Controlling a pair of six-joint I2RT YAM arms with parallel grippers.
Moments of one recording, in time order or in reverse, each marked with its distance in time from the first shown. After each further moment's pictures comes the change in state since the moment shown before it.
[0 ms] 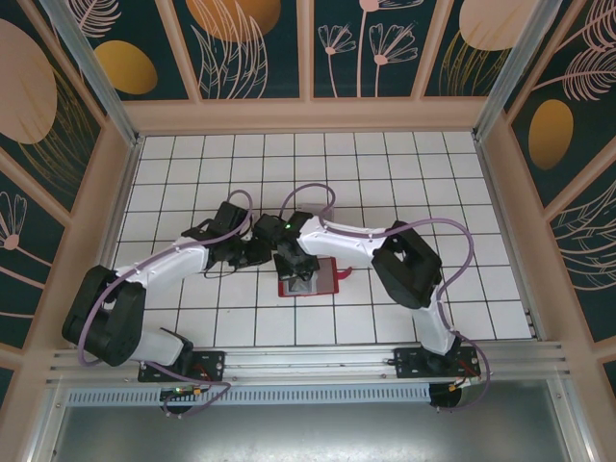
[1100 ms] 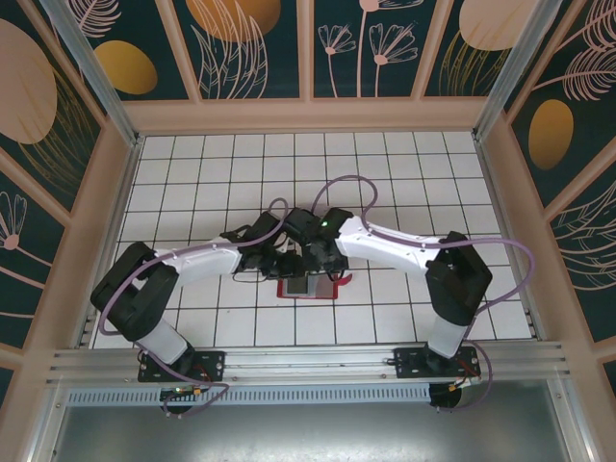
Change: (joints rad) left arm -0.226 0.203 0.080 0.122 0.121 -0.090; right arm -0.058 -0.306 -0.213 -0.042 0.094 0.078
